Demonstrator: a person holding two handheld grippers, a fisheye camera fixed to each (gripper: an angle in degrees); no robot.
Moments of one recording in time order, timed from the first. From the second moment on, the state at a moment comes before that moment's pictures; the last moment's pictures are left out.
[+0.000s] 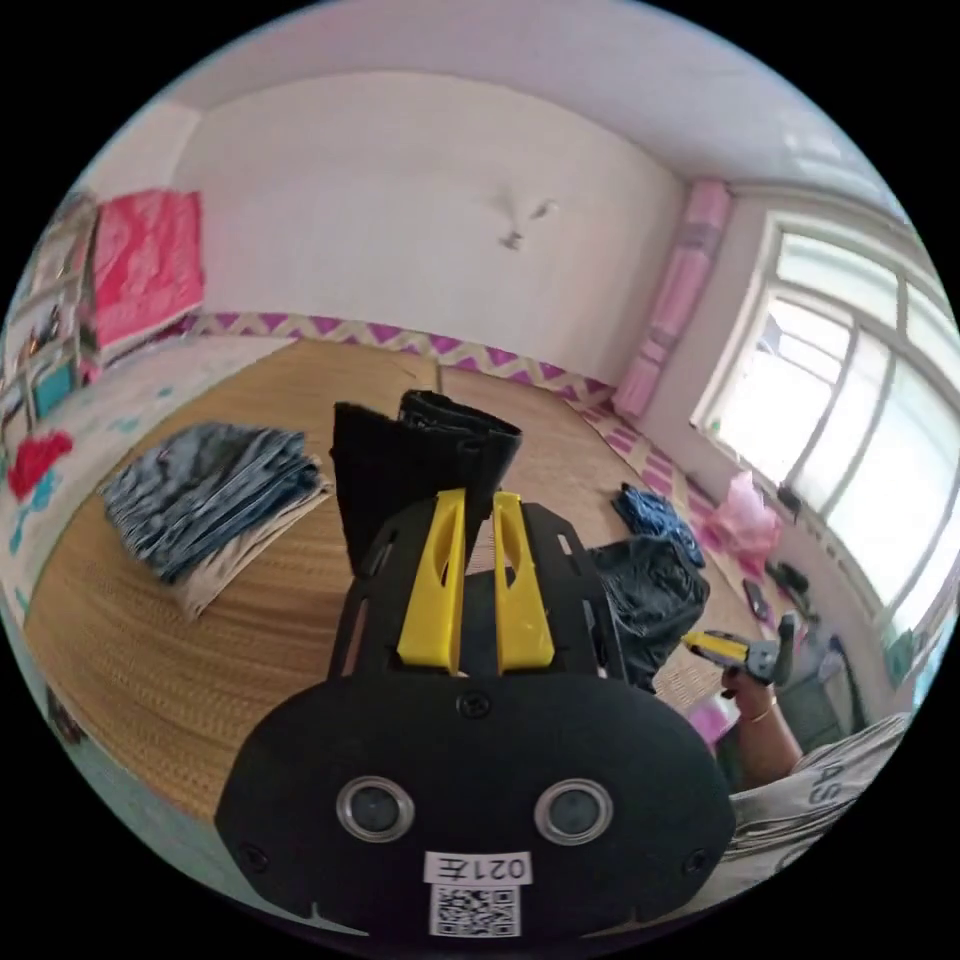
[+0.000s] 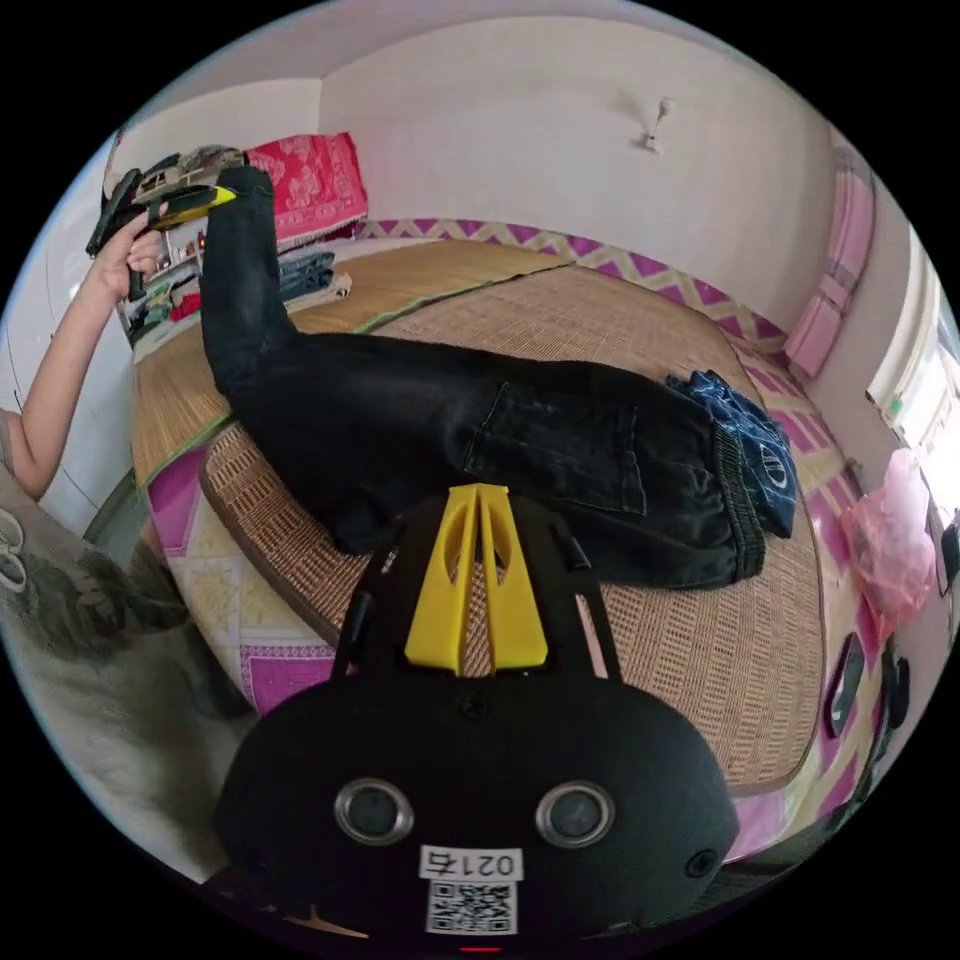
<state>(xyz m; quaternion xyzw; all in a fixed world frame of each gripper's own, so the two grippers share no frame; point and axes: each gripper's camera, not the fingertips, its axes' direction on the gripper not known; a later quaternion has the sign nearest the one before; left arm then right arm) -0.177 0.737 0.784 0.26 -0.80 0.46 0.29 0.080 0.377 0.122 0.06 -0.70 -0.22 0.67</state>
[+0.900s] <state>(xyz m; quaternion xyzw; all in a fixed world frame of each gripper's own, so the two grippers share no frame) -0.929 0.294 0.946 -0.07 -0.93 0.34 0.14 0.150 0.431 0.327 -0.07 -0.81 -0.05 0.58</state>
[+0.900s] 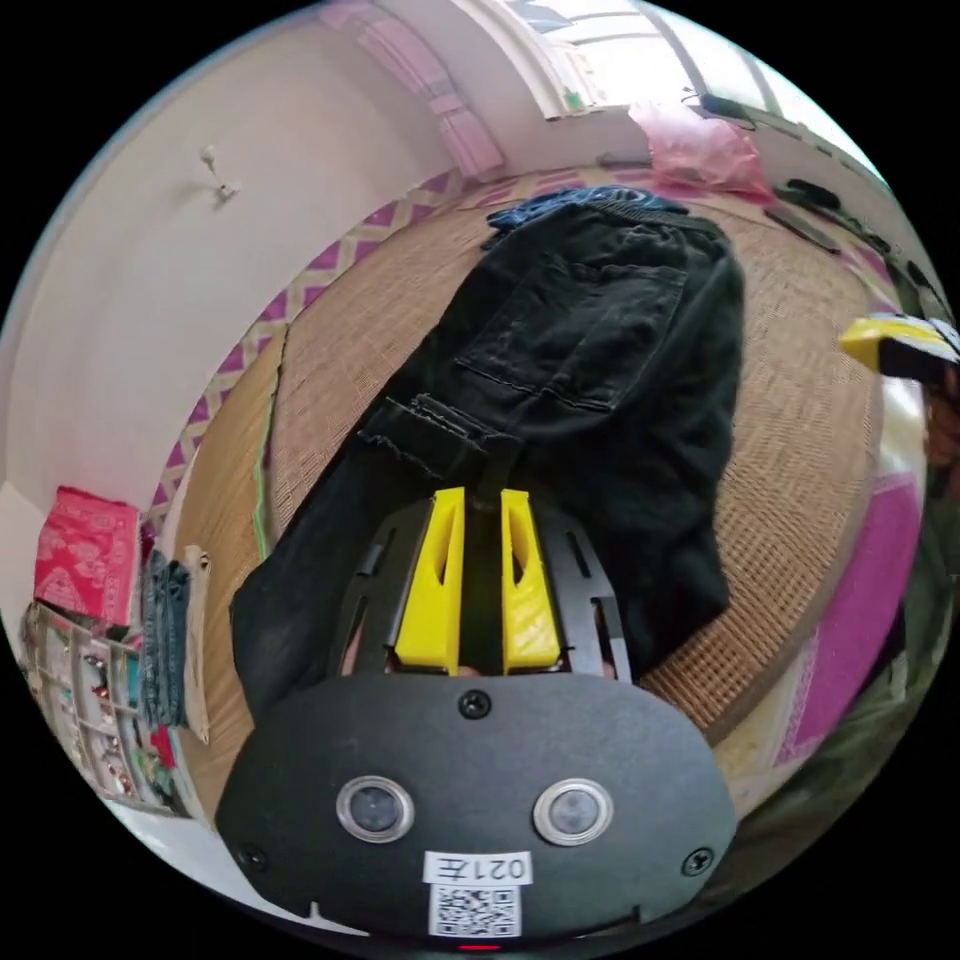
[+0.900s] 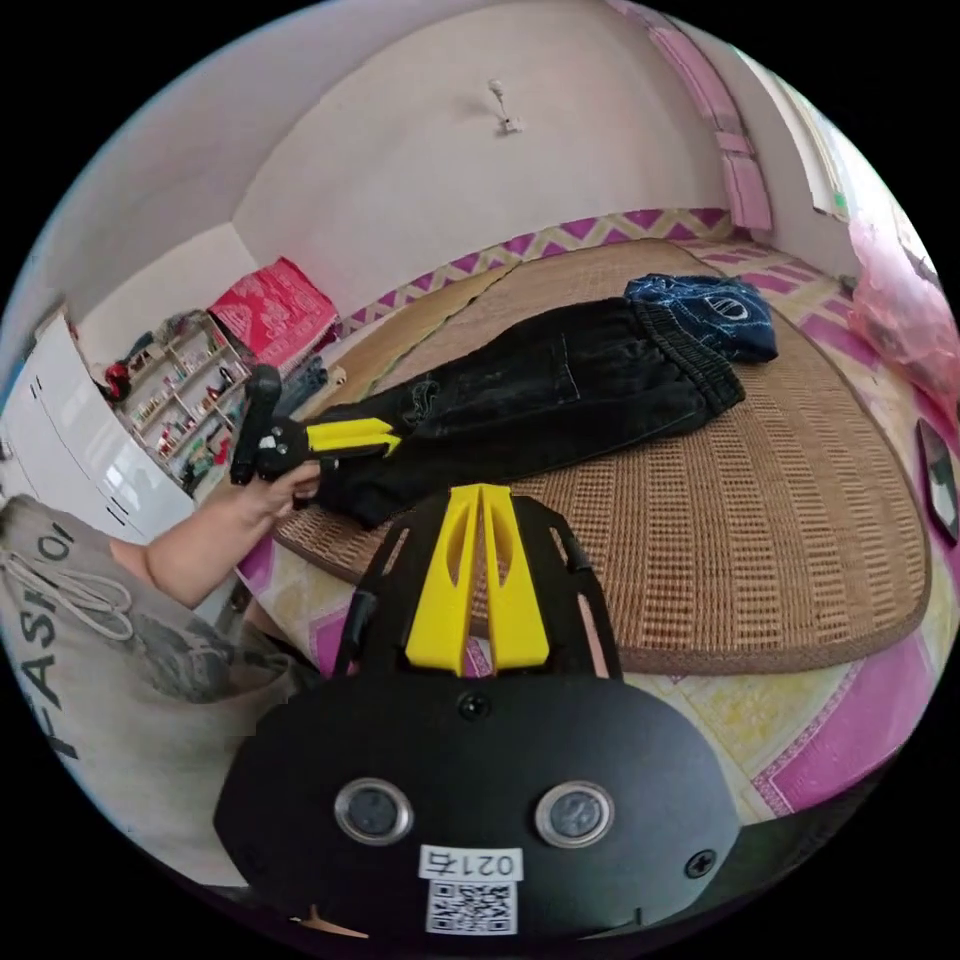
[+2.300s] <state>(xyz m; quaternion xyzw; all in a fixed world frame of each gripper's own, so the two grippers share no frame) -0.343 0.940 0.563 0.24 -0.79 0.41 0.39 0.060 0.284 -0.198 0.25 -0.70 -0.29 0.60</state>
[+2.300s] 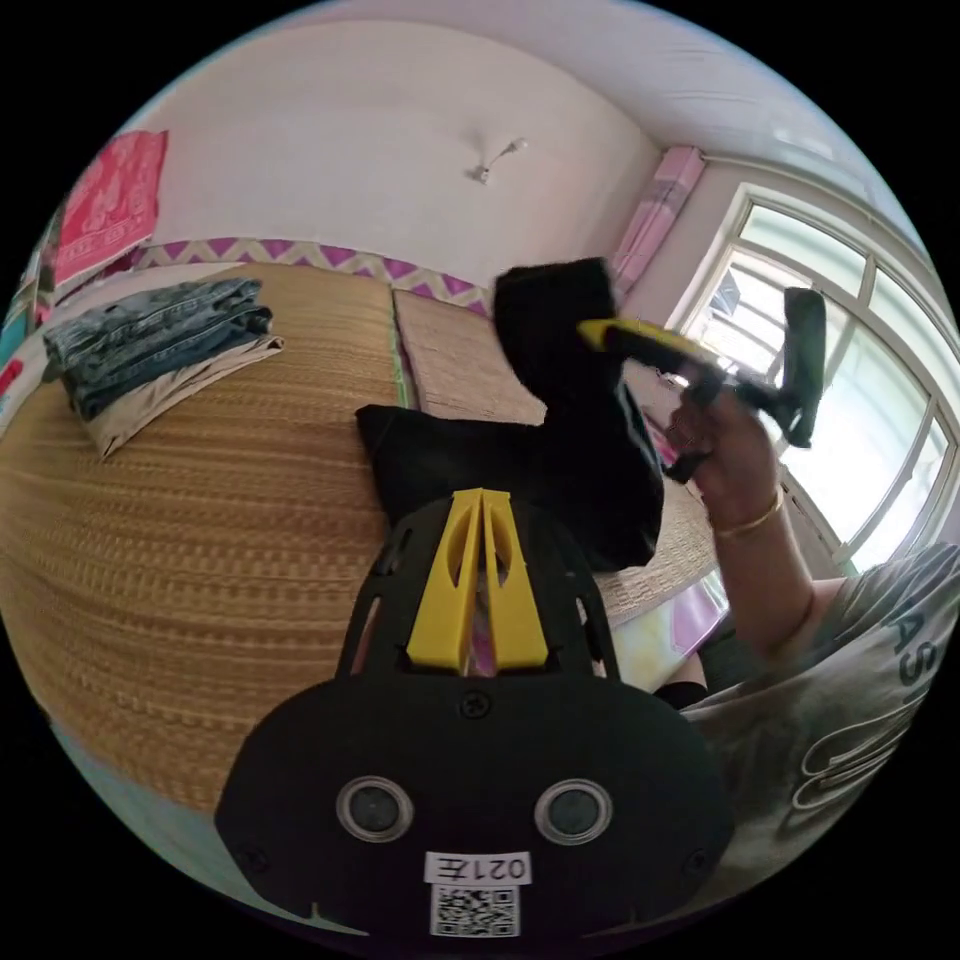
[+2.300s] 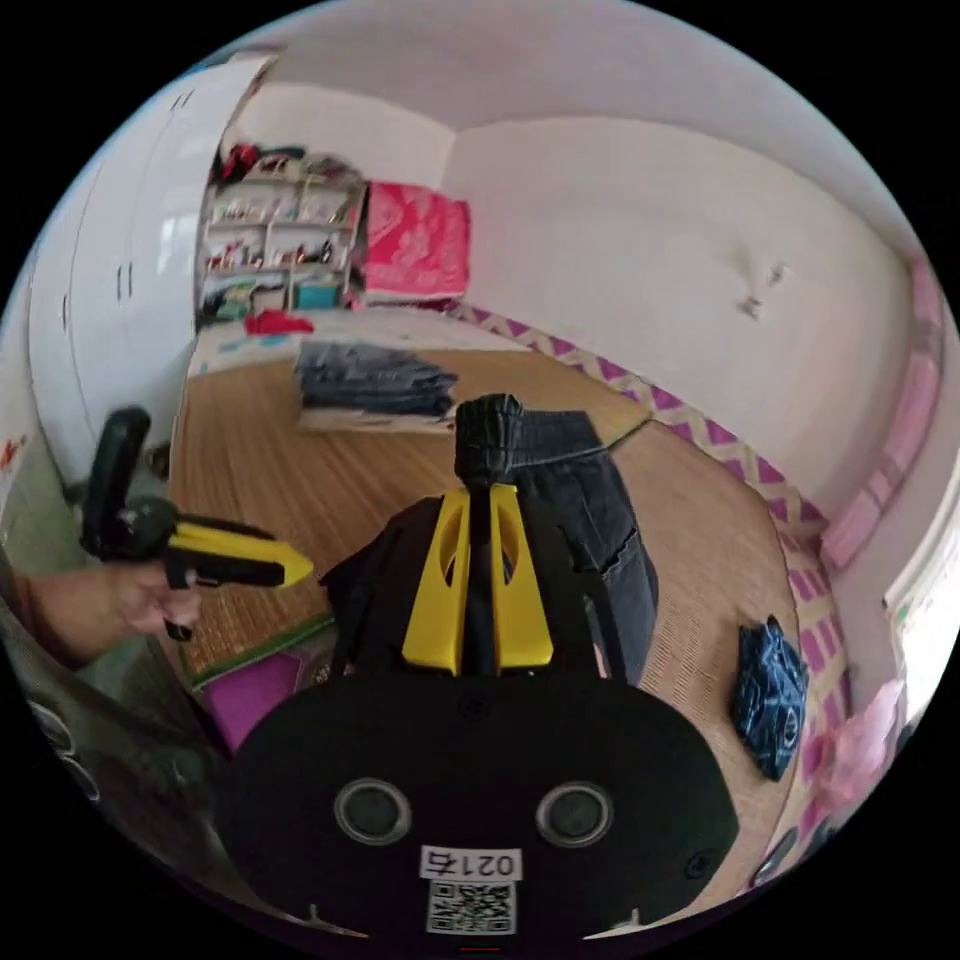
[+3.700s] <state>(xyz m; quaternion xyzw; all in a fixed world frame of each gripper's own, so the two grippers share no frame) -0.414 1.026 0.162 0.25 -0.77 0.28 0.52 -0.070 0.231 0.006 -0.02 -0.73 -0.24 0.64</state>
